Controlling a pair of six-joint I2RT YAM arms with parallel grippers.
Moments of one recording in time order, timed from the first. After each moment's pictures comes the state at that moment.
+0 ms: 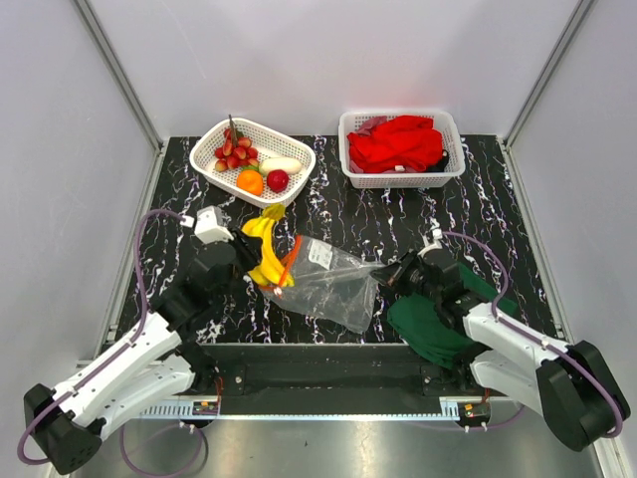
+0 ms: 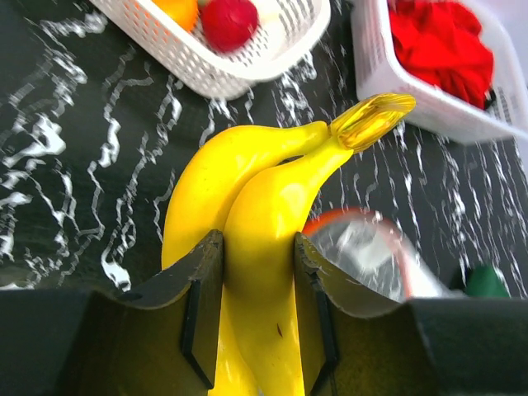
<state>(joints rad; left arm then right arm) -0.68 0.72 0.60 -0.25 -0.52 -0.71 0.48 1.00 0.30 0.24 -0.20 1.10</state>
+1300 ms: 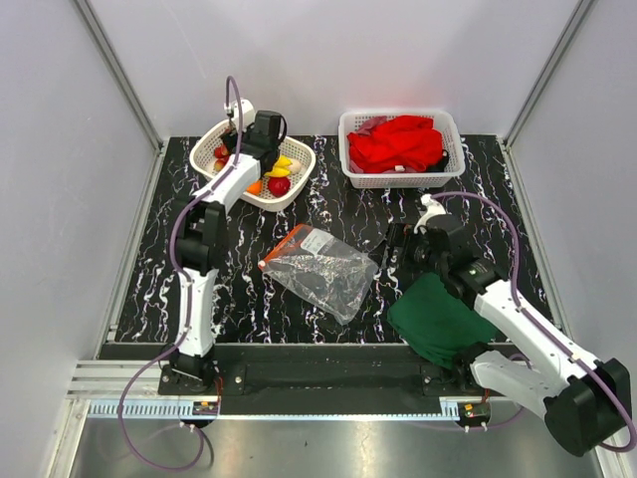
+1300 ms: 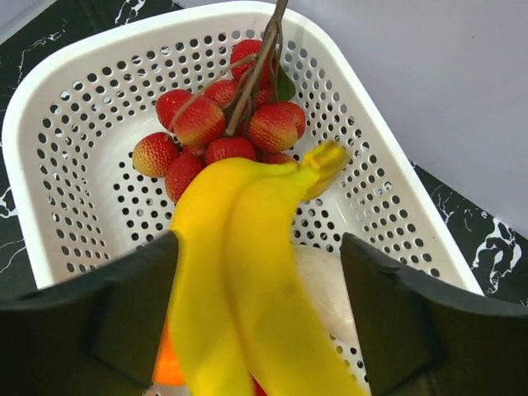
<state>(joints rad) -0.29 2.26 1.97 -0.30 -0.74 -0.59 0.48 0.96 0.72 -0.32 -0.14 0.57</state>
